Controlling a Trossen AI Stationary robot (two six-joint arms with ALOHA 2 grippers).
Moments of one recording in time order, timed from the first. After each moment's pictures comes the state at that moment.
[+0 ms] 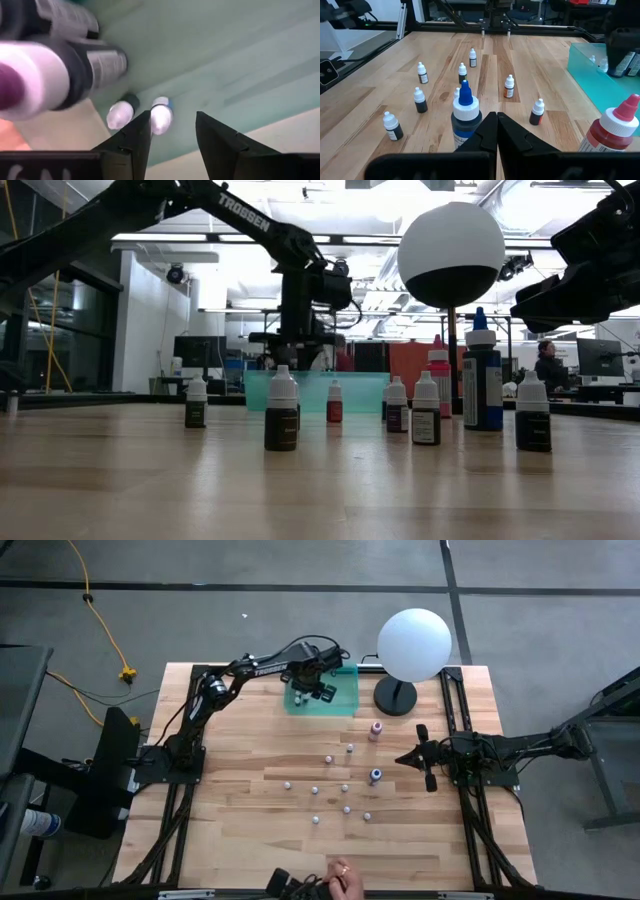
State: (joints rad) left arm 0.52 2.28 2.03 -1.18 -0.15 -0.60; right arm 0.06 0.27 0.01 0.03 0.00 0.00
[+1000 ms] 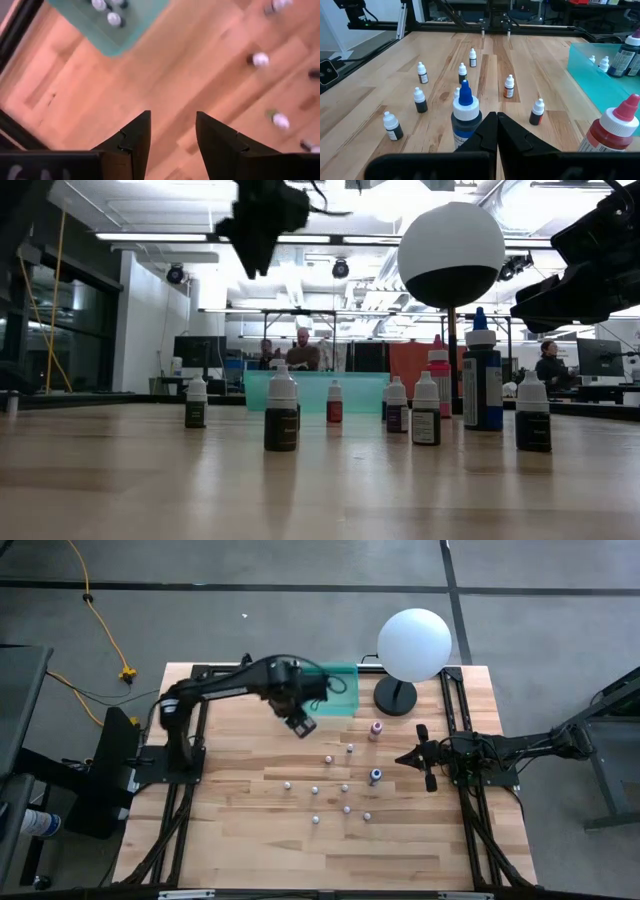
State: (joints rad) left arm 0.18 1.86 1.96 -1.55 -0.17 -0.54; right arm 0.06 0.27 0.01 0.03 0.00 0.00
